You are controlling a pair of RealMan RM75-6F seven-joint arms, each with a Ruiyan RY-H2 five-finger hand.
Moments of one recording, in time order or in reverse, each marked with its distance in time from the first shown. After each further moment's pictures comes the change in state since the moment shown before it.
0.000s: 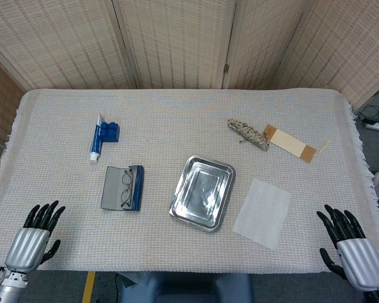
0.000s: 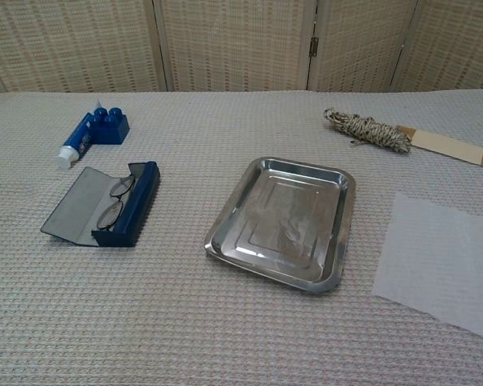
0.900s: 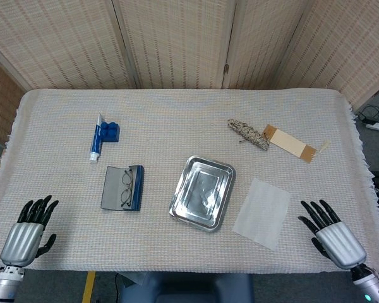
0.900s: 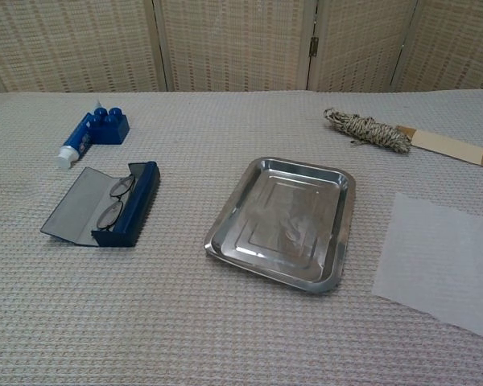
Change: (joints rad) left arm -0.023 -0.010 -0.034 0.047 -0.058 -0.021 -0.072; right arm 0.178 -0.179 0.033 0.514 -0.105 -0.117 0.095
